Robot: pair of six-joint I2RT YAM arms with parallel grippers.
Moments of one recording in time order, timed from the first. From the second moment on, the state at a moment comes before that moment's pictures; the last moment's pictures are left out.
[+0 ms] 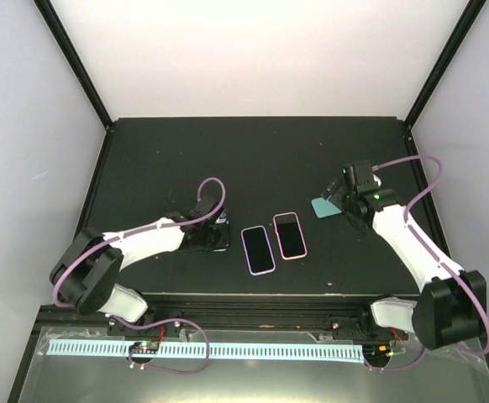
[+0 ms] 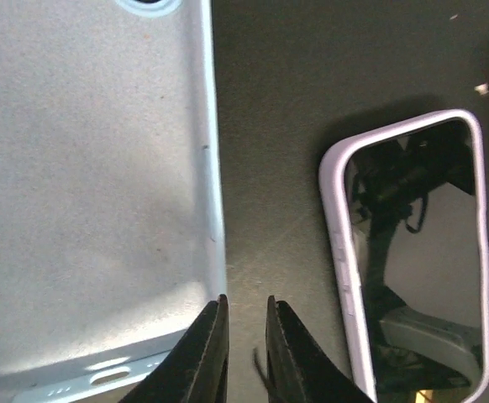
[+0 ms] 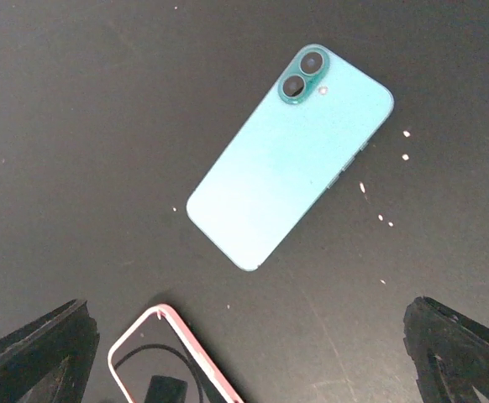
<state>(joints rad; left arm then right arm) -0.66 1.46 0.72 -0.36 0.13 -0.76 0.26 1.21 0.90 -0.66 0.13 0.89</state>
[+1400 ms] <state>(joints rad) -0.55 1.32 0.66 -0.41 -0.03 -0.70 0.08 1.83 1.22 -0.69 -0.04 1.11</state>
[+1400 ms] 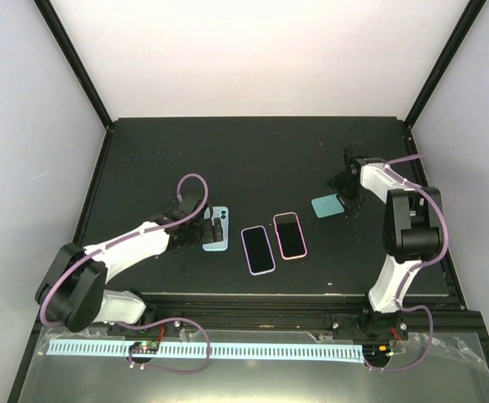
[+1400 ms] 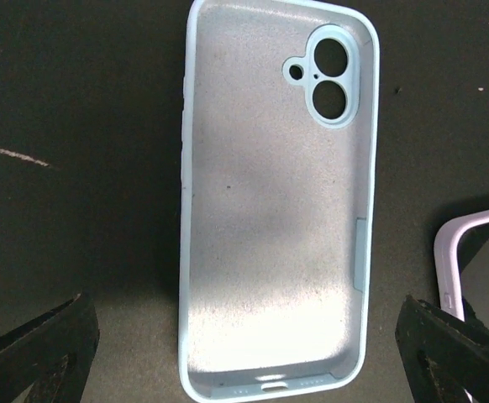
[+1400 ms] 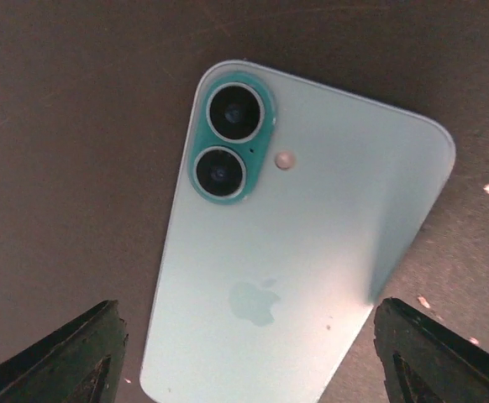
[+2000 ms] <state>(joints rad) -0.54 1.41 0.62 -0.30 -0.02 -0.67 0.07 2.01 1.42 -0.89 -0.06 1.20</state>
